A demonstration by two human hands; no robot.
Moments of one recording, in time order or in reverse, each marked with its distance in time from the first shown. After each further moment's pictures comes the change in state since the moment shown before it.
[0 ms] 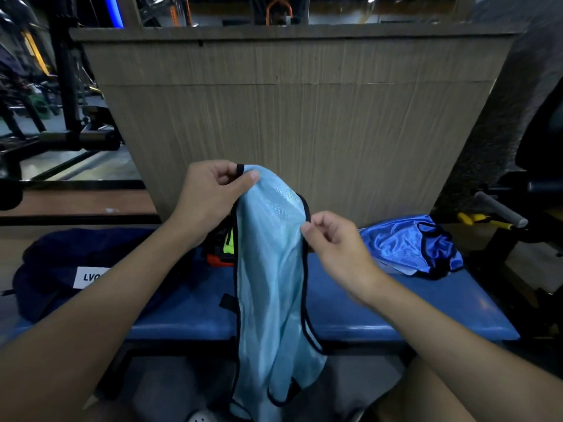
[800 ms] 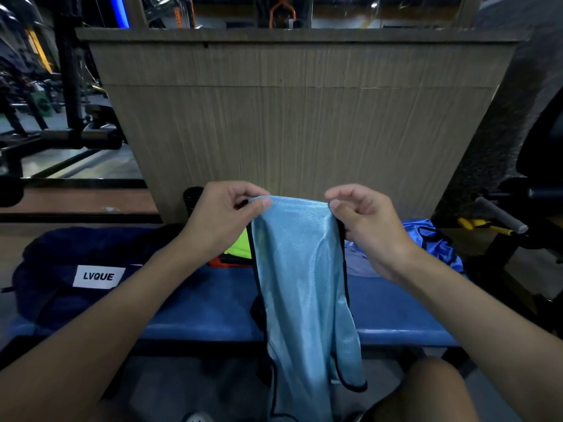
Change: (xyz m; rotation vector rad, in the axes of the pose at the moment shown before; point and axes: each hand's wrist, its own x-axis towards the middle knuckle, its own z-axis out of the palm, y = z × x) left_hand -0.022 -0.003 0.003 0.097 -0.176 0.147; right_hand 0.019 -0.024 -0.034 0.086 0.099 0.033
